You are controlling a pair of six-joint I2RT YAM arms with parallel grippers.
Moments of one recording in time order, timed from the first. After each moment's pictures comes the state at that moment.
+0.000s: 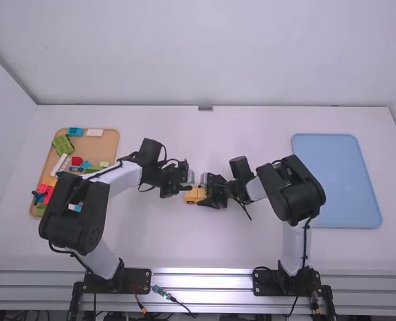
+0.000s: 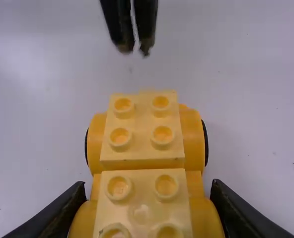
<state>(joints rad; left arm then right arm) -0.22 1.72 0.88 -0.38 0.80 1.16 0.41 2.09 0.74 0.39 -0.95 -0.80</state>
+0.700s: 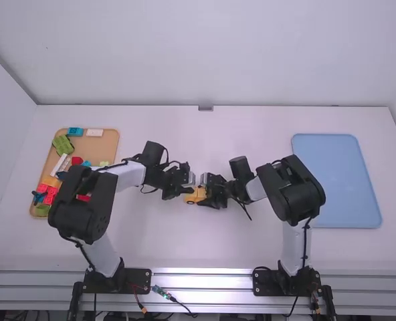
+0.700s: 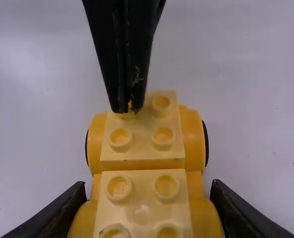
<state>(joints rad) -0.22 1.82 0.88 -0.32 0.85 1.16 0.41 2.09 0.74 0.39 -0.95 -0.80</state>
